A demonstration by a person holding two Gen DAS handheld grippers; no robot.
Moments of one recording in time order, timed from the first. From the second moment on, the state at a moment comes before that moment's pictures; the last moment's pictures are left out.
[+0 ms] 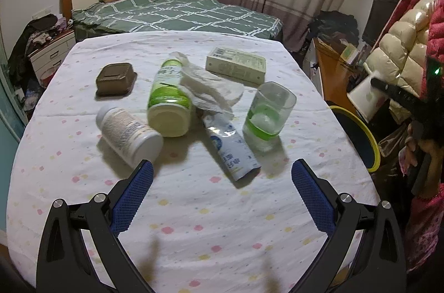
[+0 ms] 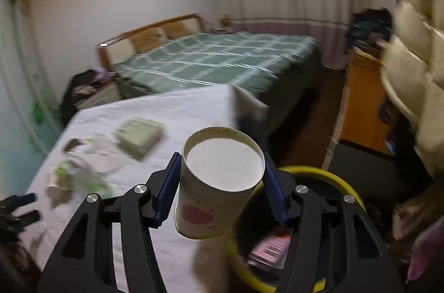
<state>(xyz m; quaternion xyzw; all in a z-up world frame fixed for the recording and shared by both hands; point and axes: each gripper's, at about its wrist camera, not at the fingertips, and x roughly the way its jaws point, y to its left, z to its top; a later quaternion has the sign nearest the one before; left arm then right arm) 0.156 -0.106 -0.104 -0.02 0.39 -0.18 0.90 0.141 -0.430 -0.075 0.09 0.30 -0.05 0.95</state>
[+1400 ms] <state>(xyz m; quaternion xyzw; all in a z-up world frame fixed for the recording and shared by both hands) 0.232 -0.191 -0.114 0.07 0.39 -0.24 0.89 0.122 -0.472 -0.146 0.13 0.34 -0.11 0.92</state>
